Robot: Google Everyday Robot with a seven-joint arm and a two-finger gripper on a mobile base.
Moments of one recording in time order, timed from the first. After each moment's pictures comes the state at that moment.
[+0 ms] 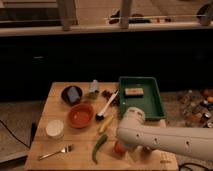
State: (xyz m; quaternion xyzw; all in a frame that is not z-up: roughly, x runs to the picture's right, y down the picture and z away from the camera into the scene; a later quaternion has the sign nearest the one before) arm 0.106 0.294 0.704 -0.32 -0.09 -0.29 0.90
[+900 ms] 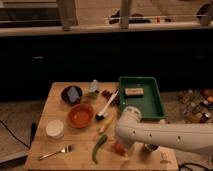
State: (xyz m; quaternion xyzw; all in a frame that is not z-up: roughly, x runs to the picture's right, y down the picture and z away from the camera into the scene) arm 0.094 0.294 0.741 -0.31 -0.10 -0.30 0.90
